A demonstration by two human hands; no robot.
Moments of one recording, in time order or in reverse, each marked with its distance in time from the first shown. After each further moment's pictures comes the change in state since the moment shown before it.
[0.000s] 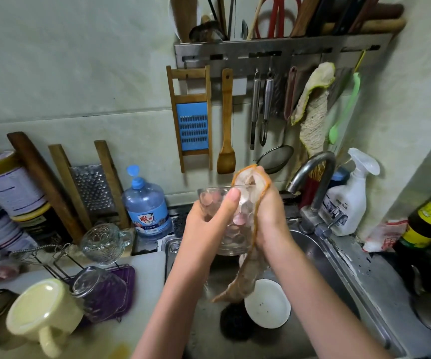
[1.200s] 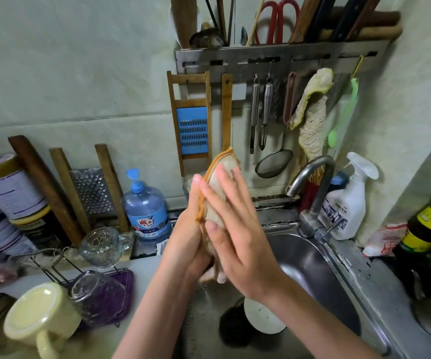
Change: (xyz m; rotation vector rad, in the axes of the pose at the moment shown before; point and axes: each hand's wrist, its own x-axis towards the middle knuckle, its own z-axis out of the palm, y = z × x) left_hand 0.009 0.007 -0.012 -0.367 -0.173 -0.143; right_hand -0.053 0.021 -0.004 -0.879 -0.309 -1.074
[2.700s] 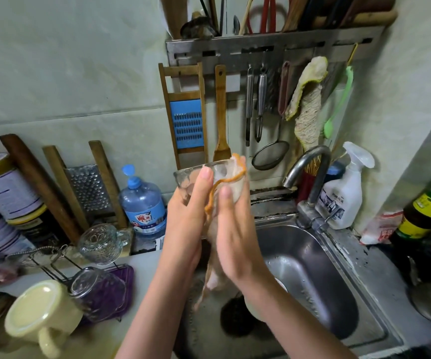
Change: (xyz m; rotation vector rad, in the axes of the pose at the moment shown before) left_hand 0.001 0.003 0.005 0.245 0.163 0.257; right_hand 0.007 -0.009 0.023 0.672 0.246 0.436
